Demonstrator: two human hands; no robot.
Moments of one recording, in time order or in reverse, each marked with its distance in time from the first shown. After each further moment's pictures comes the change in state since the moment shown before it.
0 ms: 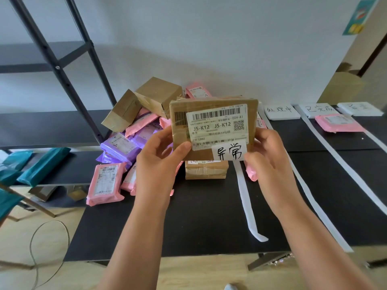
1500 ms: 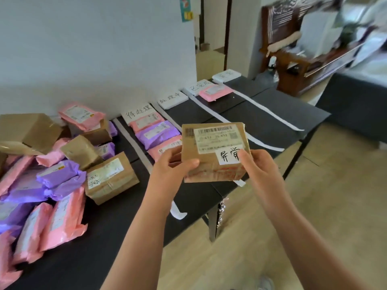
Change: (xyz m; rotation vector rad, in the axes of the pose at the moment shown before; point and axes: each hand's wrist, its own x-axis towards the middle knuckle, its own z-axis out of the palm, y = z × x) left_hand -0.102 -0.035 0.197 0.203 -0.721 -0.232; right_hand -0.146 0.043 -0.176 -0.026 0.686 0.386
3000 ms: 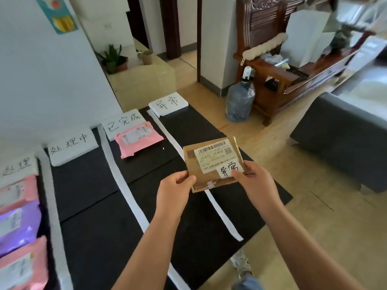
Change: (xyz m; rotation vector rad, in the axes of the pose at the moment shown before) left_hand 0.422 0.064 0.467 0.193 0.039 -0.181; right_hand 0.580 0.066 -0.297 -0.396 0.012 0.130
